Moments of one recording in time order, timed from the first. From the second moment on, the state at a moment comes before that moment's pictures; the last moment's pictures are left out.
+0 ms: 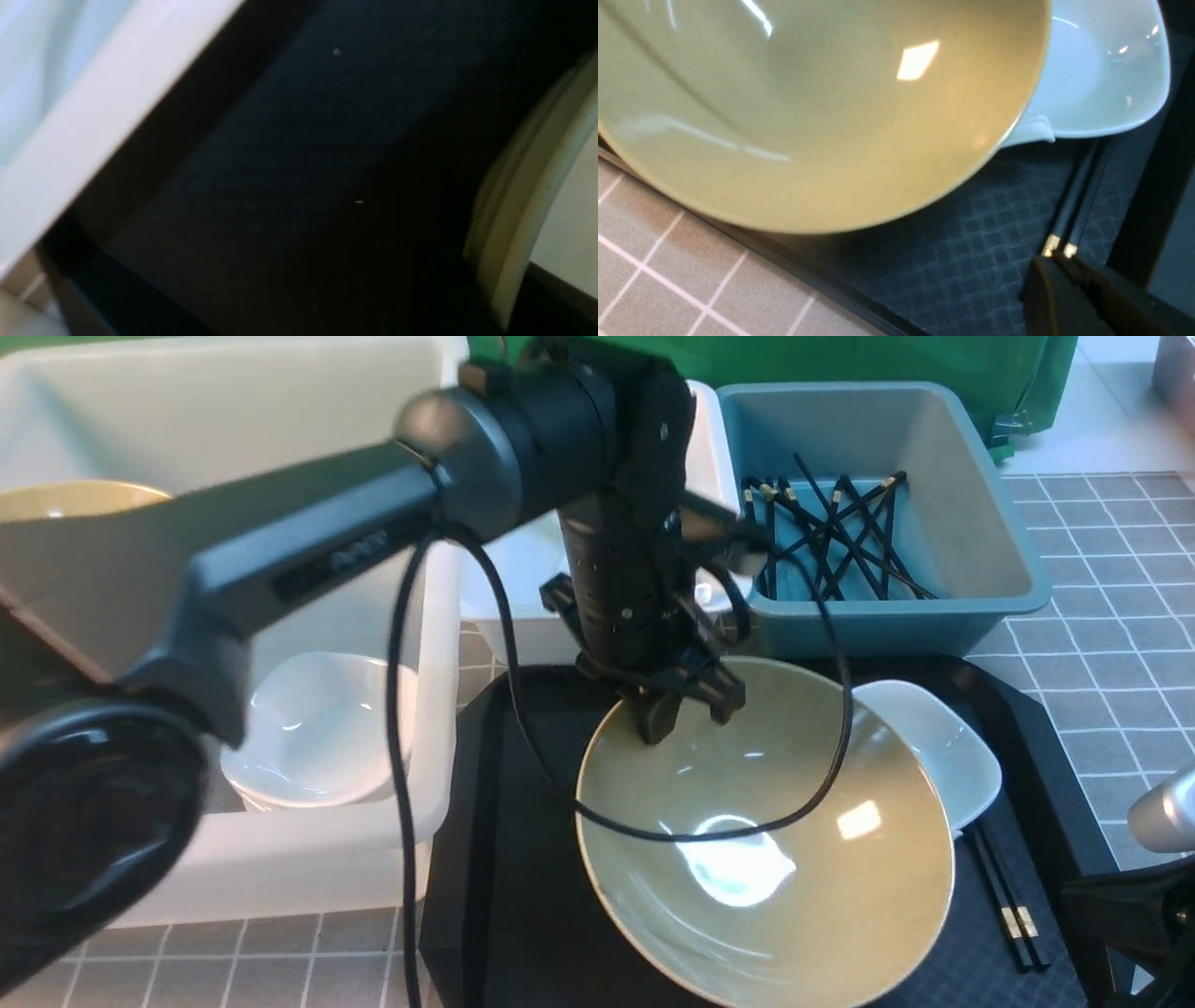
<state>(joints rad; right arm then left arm) 0.29 0.80 -0.45 0.24 0.58 -0.31 -0.64 2.05 -1.83 -0.08 1.25 0.14</state>
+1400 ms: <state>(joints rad) 0.29 0.80 -0.45 0.26 0.57 -0.31 0.62 1.51 -1.30 -0.48 0.87 0.28</state>
